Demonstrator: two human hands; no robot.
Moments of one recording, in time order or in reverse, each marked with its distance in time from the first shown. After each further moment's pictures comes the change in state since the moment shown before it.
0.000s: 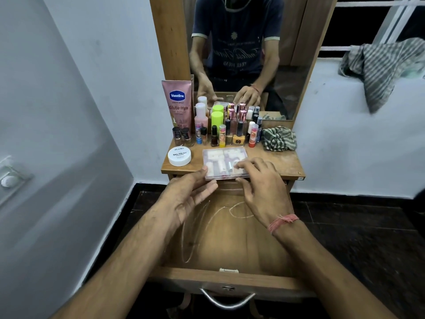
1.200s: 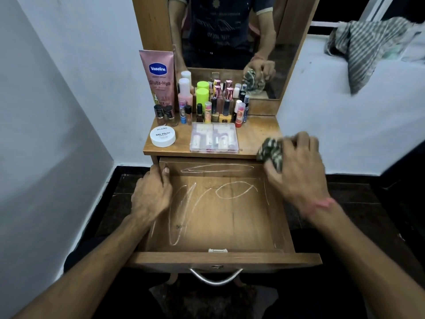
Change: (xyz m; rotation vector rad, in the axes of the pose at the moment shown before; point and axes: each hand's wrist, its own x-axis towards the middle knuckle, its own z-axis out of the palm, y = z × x) left_hand 0.047 -0.039 -0.084 1.446 0.309 0.641; right_hand -0.018 0.025 -0.077 -0.412 -0.043 0.240
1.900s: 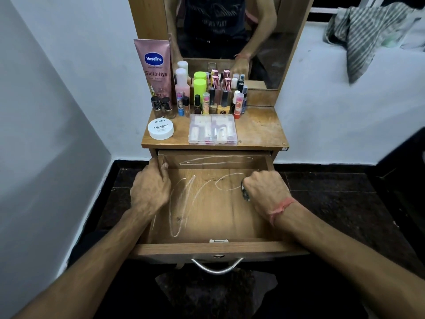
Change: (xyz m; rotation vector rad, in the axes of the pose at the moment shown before) left_hand -0.001 -0.004 -0.002 0.016 0.008 0.021; right_hand -0.030 -0.041 0.038 -0.353 -0.463 -0.409
